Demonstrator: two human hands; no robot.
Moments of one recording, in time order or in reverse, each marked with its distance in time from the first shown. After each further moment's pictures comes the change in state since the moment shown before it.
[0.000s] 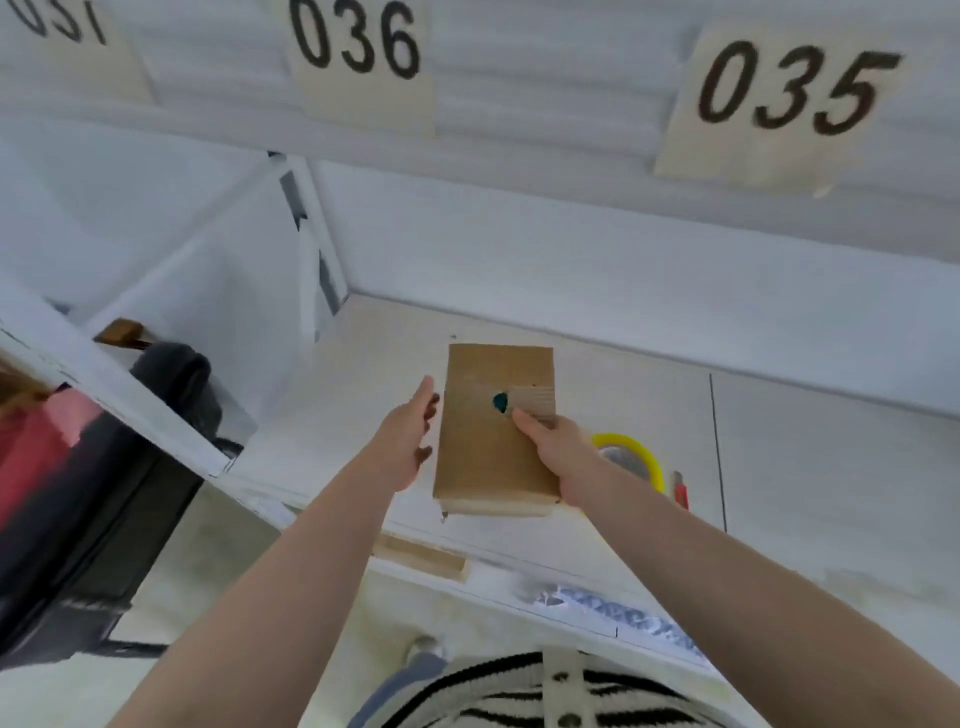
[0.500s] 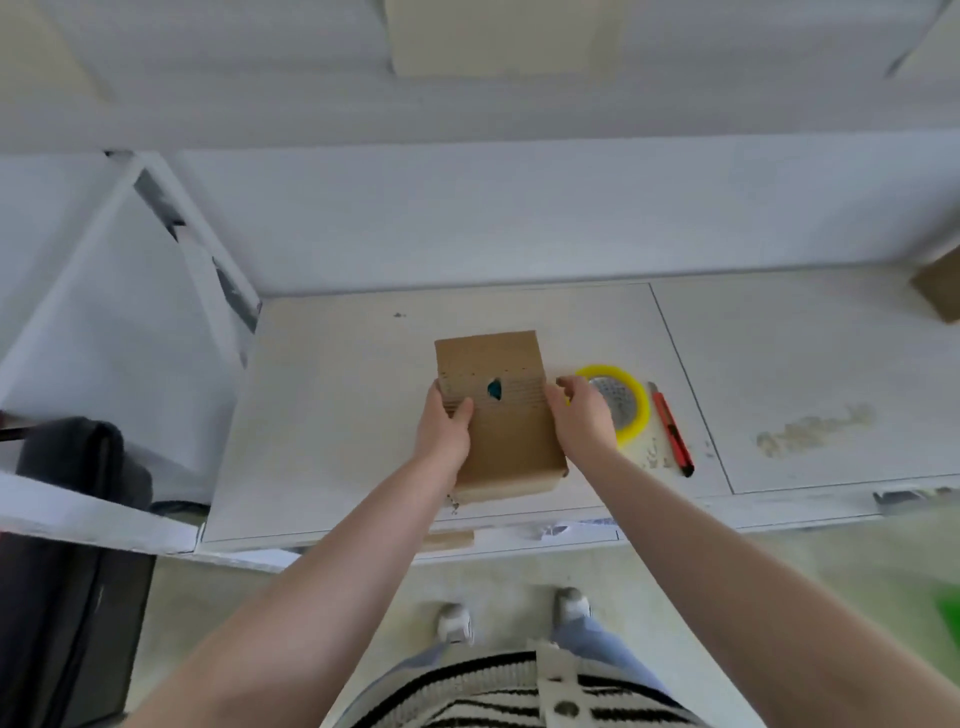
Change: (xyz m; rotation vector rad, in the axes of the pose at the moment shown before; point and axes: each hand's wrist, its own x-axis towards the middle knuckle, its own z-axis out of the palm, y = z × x) left_hand 0.017 -0.026 0.025 0.378 -0.084 0.164; right_hand 0.001 0.044 0.000 -0.442 0.589 -0.141
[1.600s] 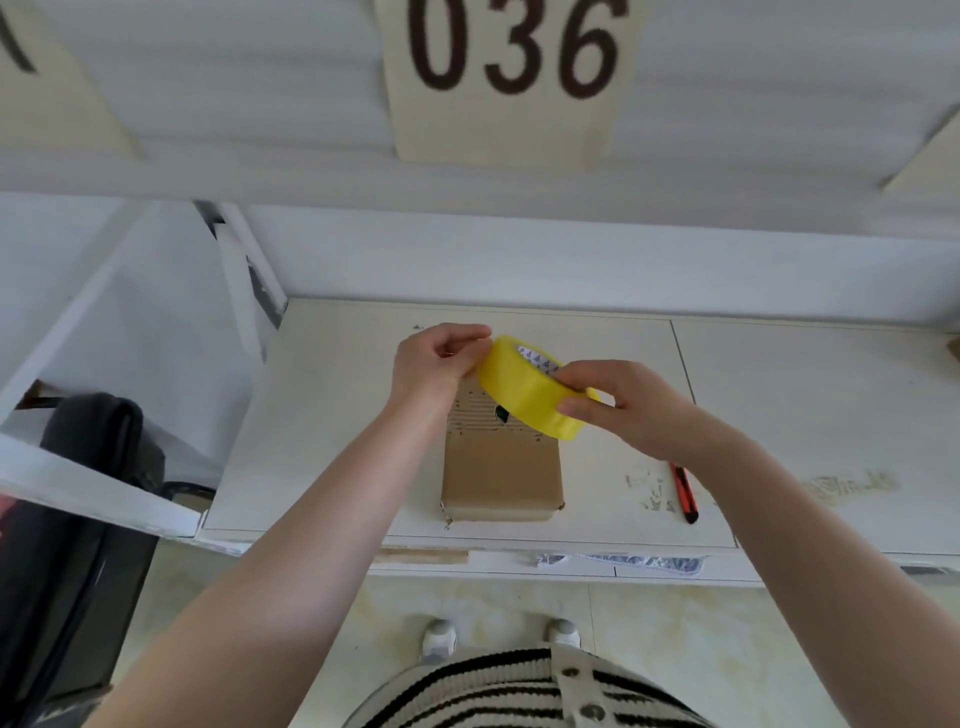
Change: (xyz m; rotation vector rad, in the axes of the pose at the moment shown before) left_hand -0.015 0.089 -0.032 -0.229 0.038 0.346; right_hand -0.011 -0.066 -0.112 -0.159 -0.510 -0.762
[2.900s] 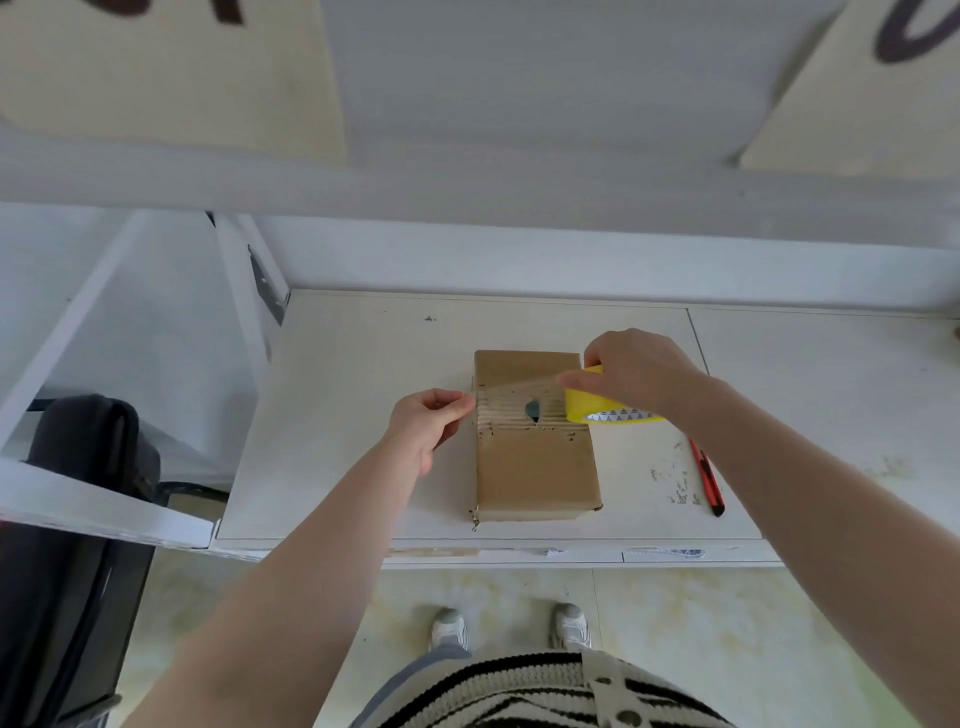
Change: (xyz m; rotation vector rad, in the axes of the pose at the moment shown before) left_hand 0.038 -0.098 -0.046 -0.128 -0.014 -0.547; right_hand 0.072 0.021 0.015 -0.712 -0.026 0.370
